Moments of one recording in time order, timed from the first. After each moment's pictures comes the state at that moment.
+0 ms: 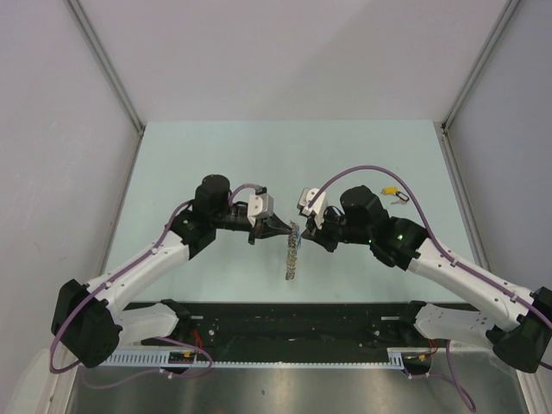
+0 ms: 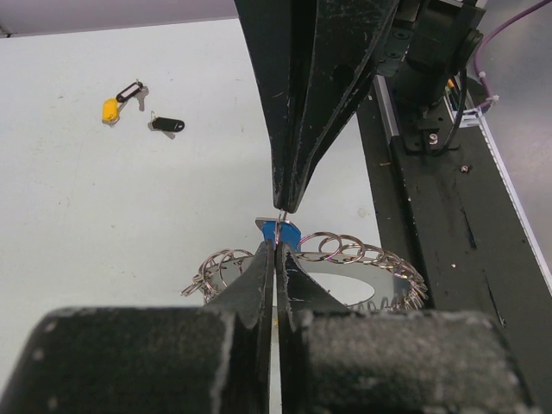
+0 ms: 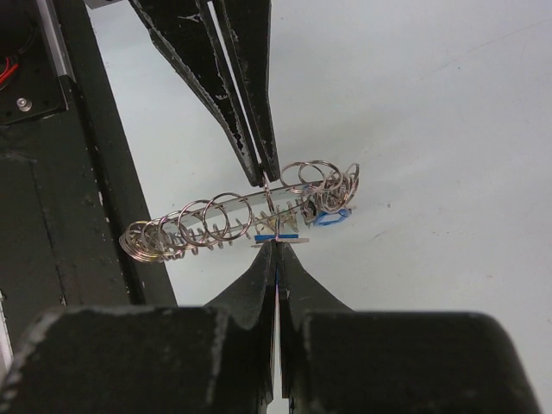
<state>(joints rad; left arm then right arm) -0.61 1.14 0.82 0.00 0.95 0.34 0.86 1.07 0.98 -0.42 -0.28 -0.24</state>
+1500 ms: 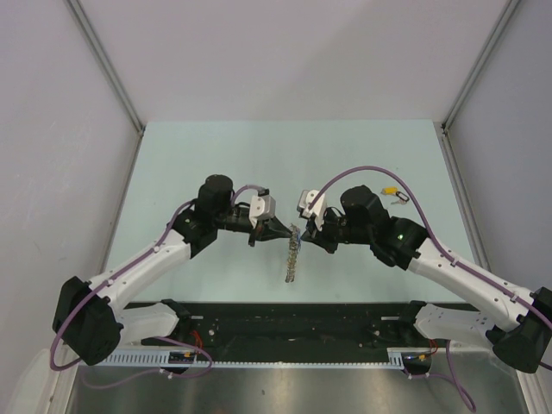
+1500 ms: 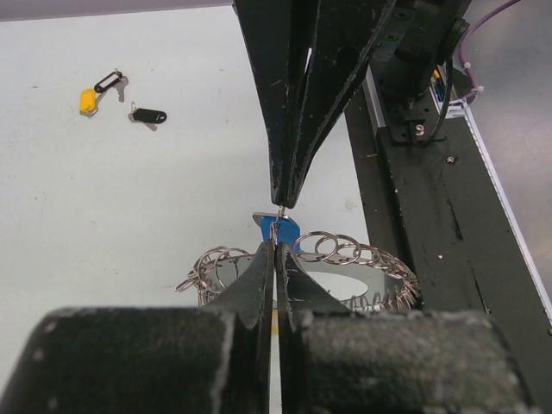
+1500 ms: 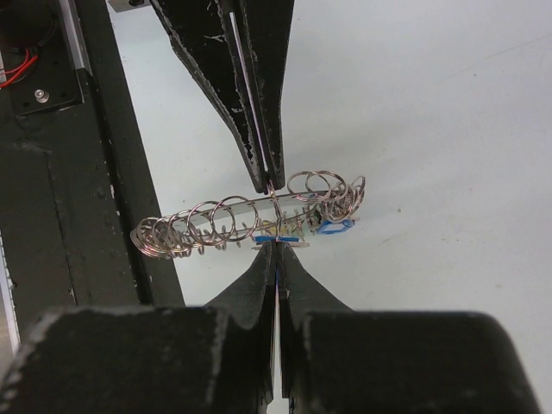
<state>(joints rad) -0.62 1.16 0.83 -0.05 0.97 0.36 0.86 1.07 0.98 -0.43 -0.33 -0.26</state>
